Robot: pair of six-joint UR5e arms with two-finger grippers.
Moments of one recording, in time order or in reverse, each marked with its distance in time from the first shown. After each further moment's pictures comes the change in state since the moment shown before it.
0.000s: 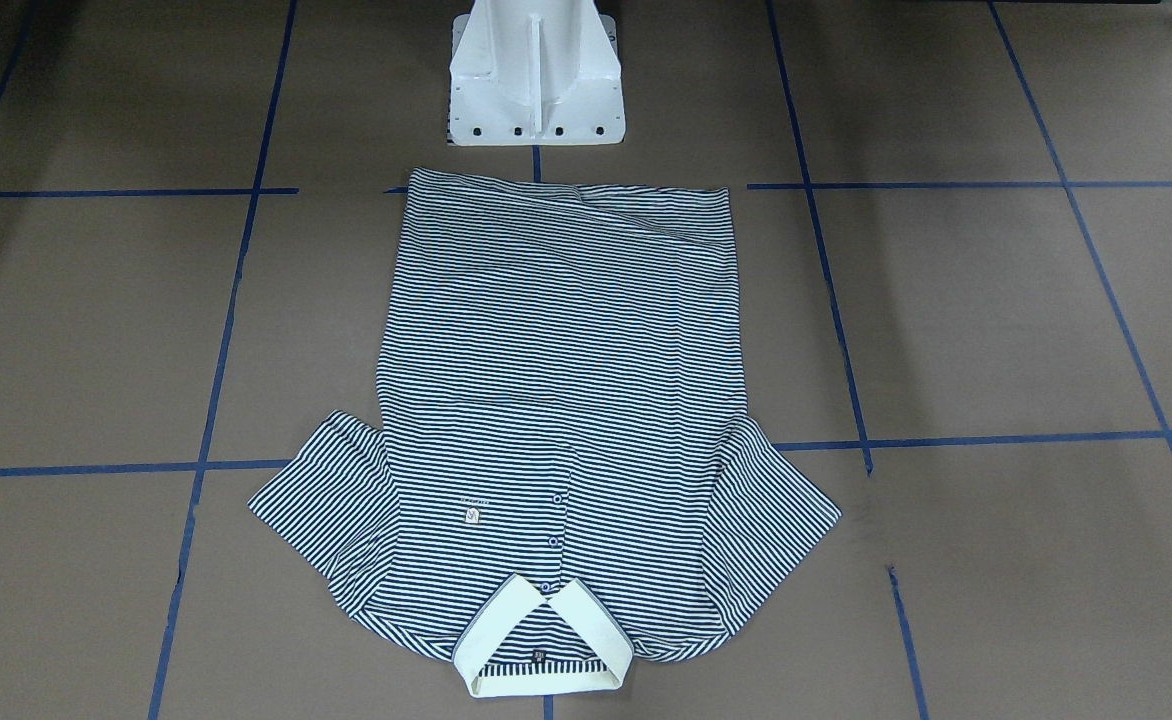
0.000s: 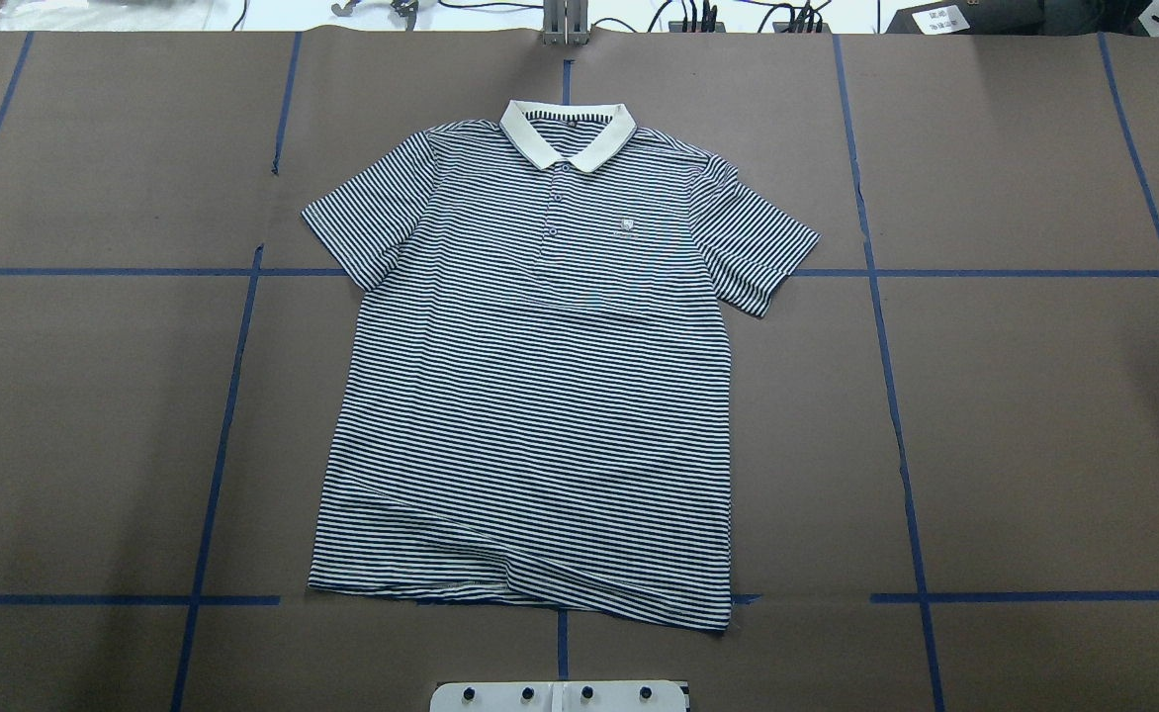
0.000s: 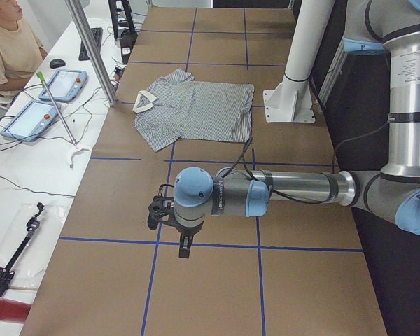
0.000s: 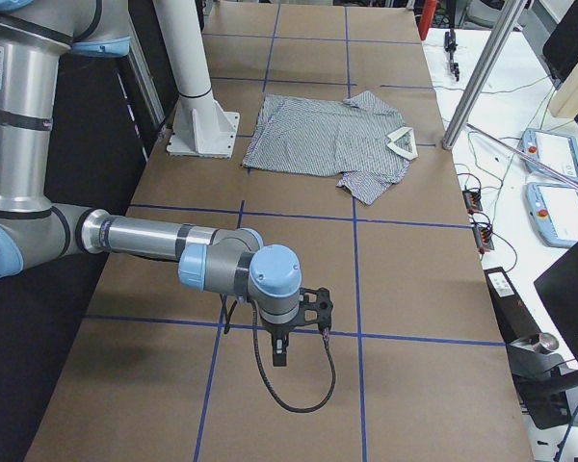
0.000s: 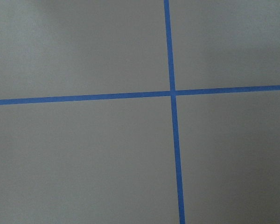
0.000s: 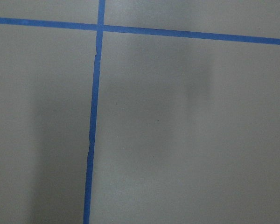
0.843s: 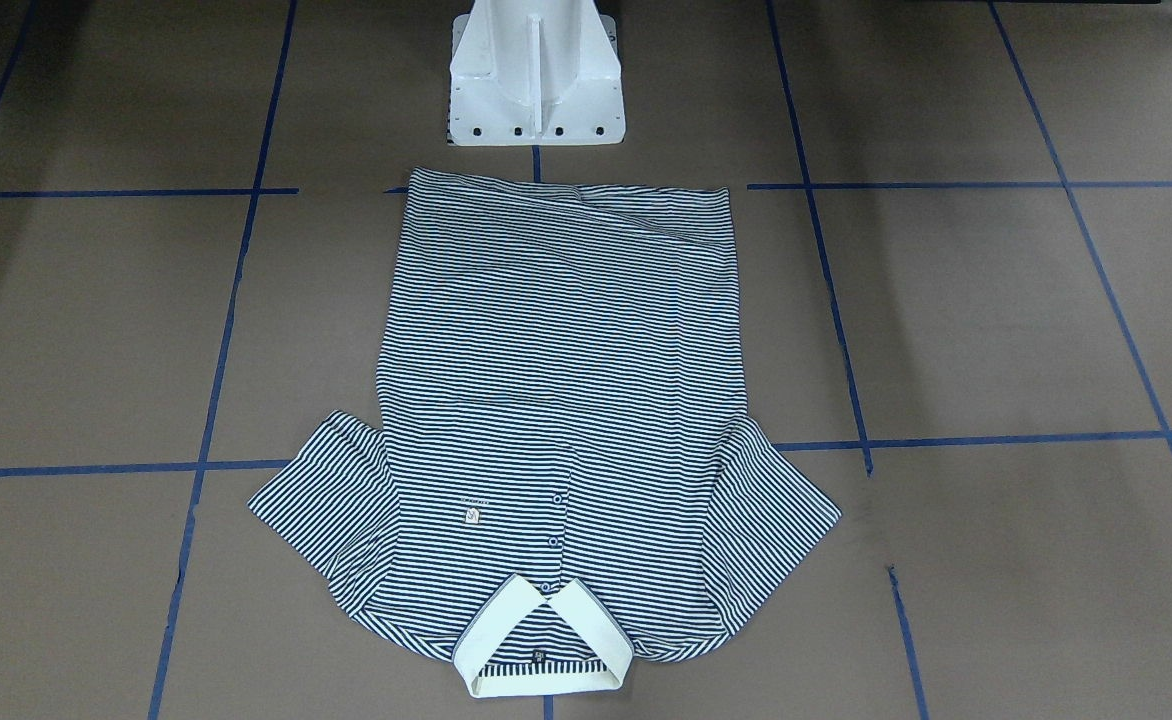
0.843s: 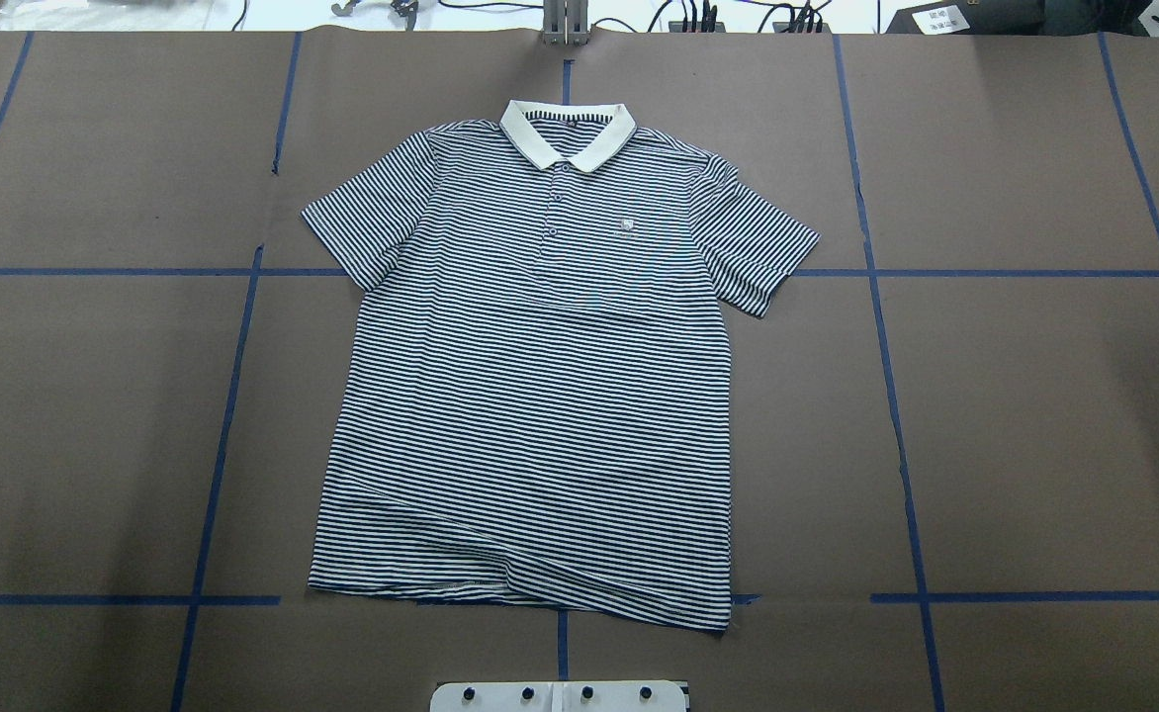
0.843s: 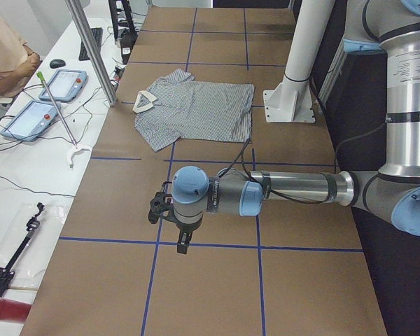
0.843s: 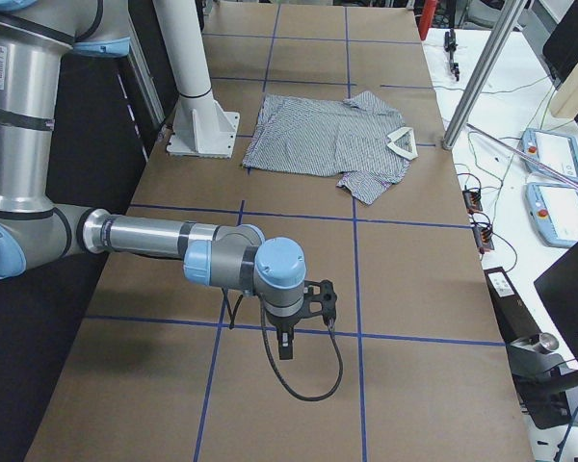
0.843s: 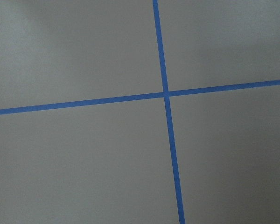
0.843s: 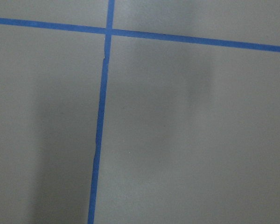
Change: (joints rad) left arm 0.076 0.002 0.010 -0.044 0.004 0.022; right arm -0.060 0.014 0.030 0.075 0.001 0.009
